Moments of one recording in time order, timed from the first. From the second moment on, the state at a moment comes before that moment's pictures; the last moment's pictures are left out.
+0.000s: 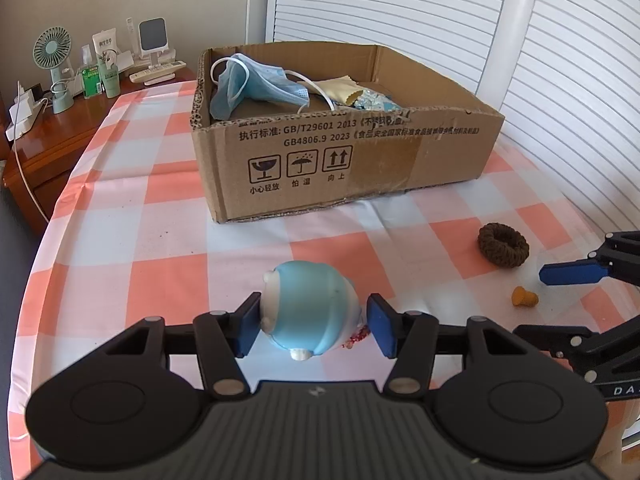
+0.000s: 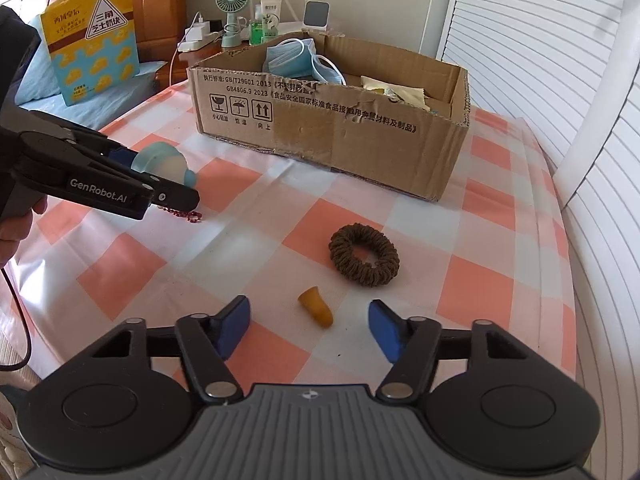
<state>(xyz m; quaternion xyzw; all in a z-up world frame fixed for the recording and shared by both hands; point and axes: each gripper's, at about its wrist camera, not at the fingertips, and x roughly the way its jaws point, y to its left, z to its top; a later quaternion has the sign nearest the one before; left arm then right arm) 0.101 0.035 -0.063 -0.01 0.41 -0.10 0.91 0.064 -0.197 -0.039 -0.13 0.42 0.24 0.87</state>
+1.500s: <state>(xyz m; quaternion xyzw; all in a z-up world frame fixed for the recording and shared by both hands) 0.095 0.035 -0.041 0.00 0.40 -0.13 0.91 0.052 -0.198 -0.030 -0.13 0.41 0.26 0.86</state>
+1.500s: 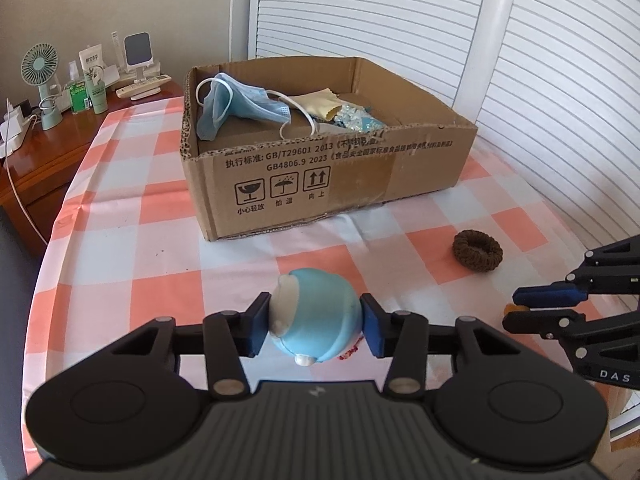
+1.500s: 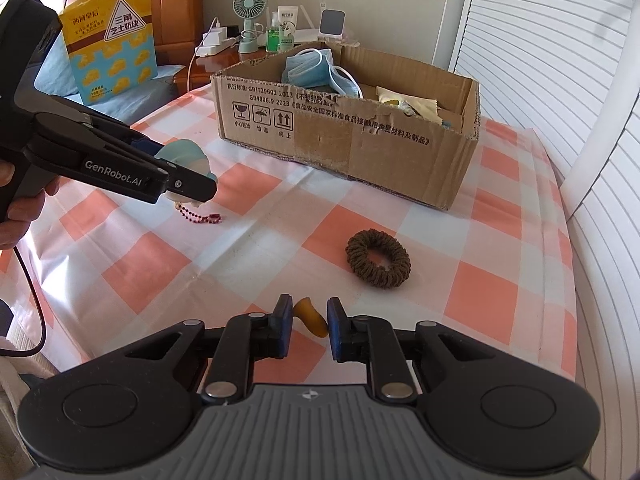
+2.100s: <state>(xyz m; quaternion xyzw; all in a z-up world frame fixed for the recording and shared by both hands) 0.138 0.035 0.043 0.03 0.33 -0.16 0.93 0.060 -0.204 0.010 -0.14 0.37 0.27 0.88</state>
